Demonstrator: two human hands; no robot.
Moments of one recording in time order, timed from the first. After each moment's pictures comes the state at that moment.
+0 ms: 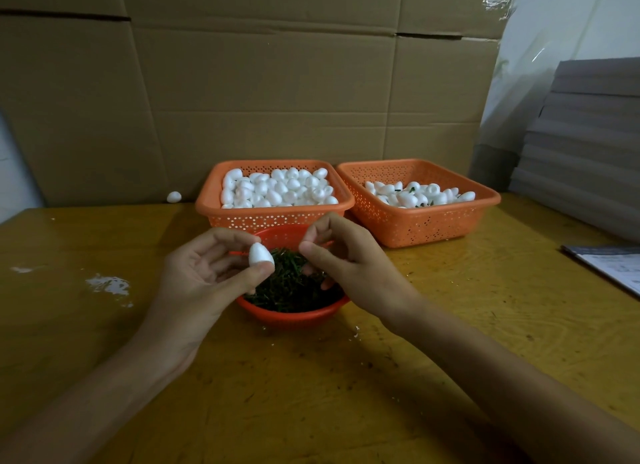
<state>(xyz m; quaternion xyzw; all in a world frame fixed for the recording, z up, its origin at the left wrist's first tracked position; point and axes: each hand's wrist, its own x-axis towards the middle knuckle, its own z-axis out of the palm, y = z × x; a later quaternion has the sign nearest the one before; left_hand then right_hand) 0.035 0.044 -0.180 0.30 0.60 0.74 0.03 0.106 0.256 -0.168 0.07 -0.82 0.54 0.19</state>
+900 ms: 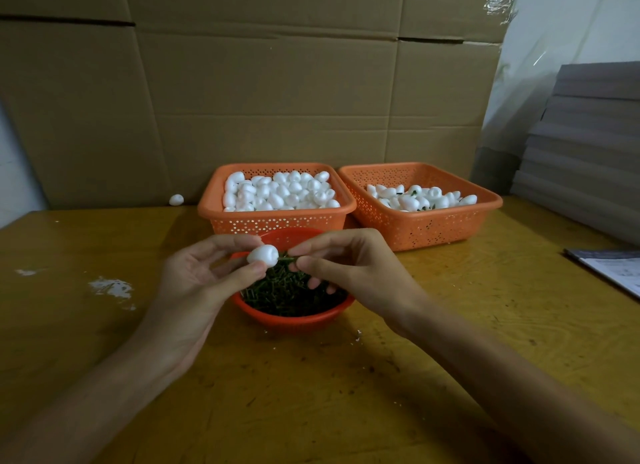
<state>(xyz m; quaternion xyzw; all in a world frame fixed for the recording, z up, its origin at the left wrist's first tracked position) 0.029 0.041 -0.181 0.27 0.57 0.77 0.08 0.111 0.260 -0.163 0.09 -0.80 0.58 0.15</state>
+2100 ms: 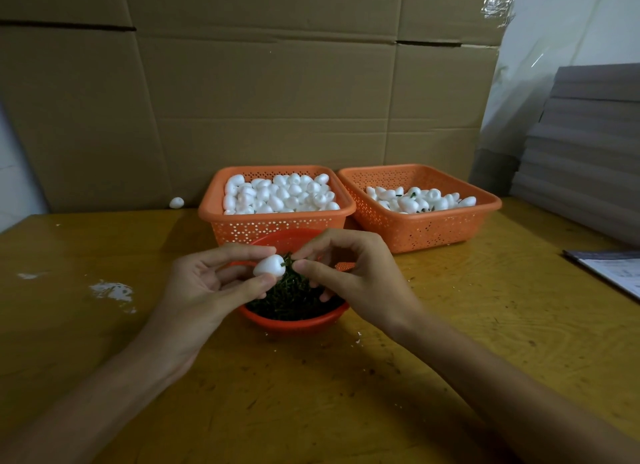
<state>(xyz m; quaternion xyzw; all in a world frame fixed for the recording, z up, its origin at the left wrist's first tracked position) 0.031 0.041 -0.182 0.32 0.62 0.71 0.07 0.112 0.255 -0.170 0.11 -0.82 0.51 0.24</state>
